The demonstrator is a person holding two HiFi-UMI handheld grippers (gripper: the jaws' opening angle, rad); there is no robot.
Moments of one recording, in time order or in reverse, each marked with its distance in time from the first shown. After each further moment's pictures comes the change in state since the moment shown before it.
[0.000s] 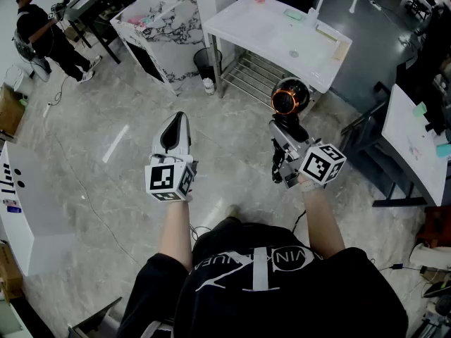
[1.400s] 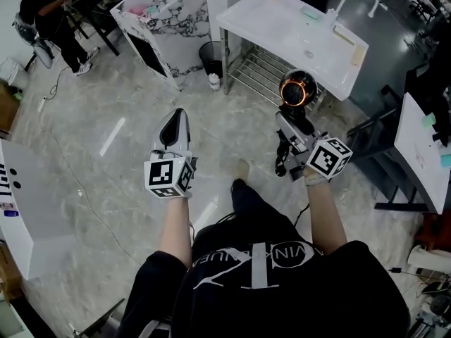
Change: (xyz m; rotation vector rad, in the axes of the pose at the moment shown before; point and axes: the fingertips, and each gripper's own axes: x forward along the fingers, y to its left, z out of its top) left arm 0.043 0.098 -0.049 -0.050 0.046 0.017; right arm 0.102 -0.013 -0.011 0.016 -0.005 0.006
